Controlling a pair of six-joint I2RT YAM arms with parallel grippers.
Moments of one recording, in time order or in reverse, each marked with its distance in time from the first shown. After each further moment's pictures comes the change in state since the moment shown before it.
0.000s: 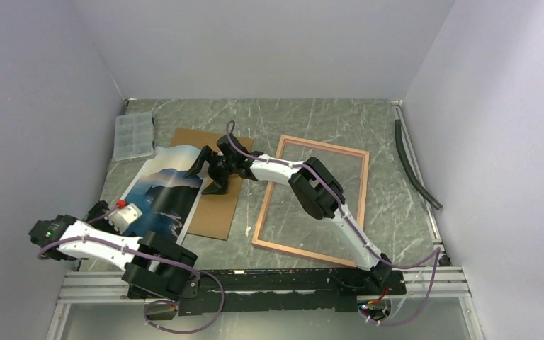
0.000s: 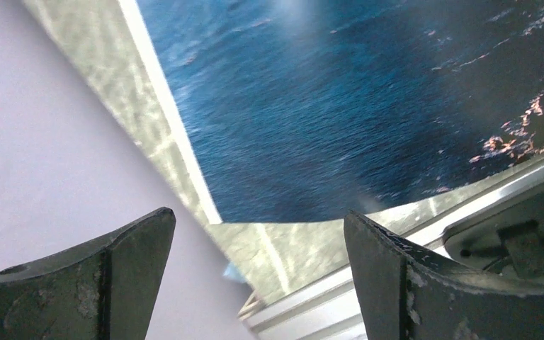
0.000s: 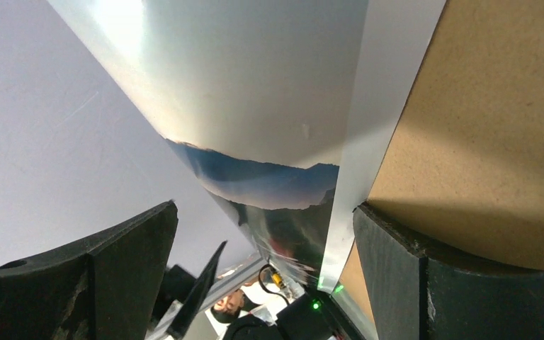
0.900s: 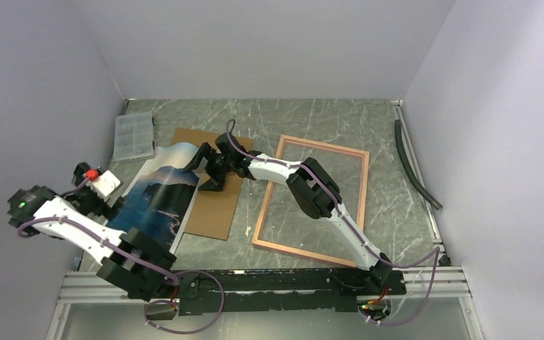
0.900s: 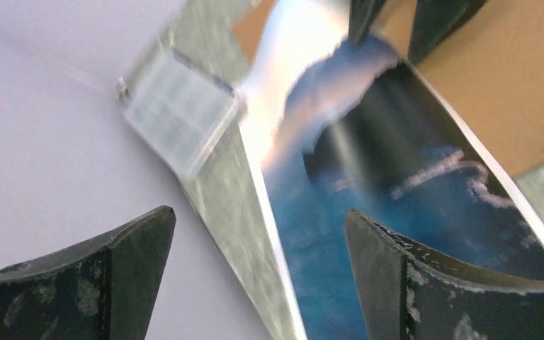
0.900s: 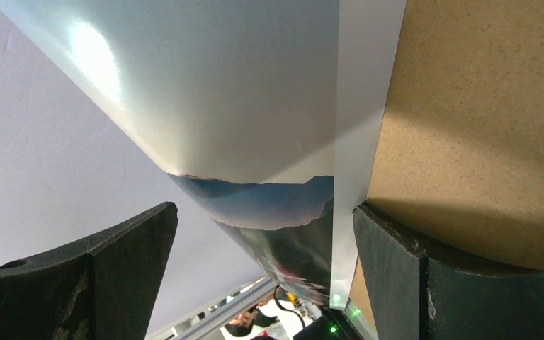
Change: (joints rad) left arm -0.099 0.183 0.420 -0.325 0.473 0.010; right arm -0.003 0.053 0.076 0.026 0.030 0.056
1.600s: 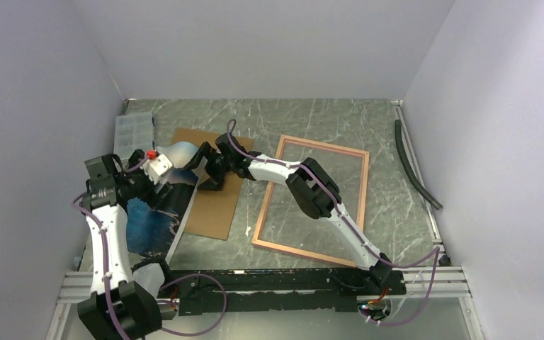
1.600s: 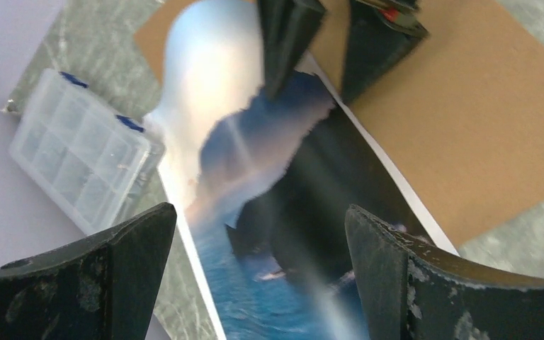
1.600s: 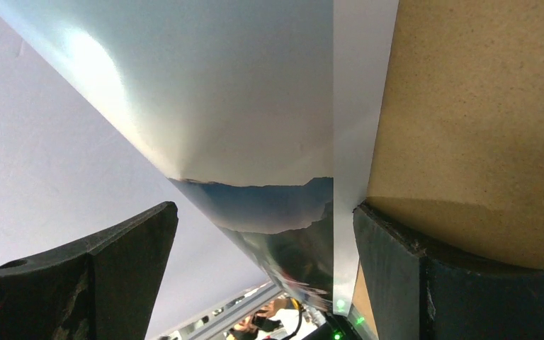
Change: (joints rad) left arm -0.769 -0.192 -0.280 0.841 -0.412 -1.042; right arm 0.001 0.005 -0.006 0.035 0.014 0.018
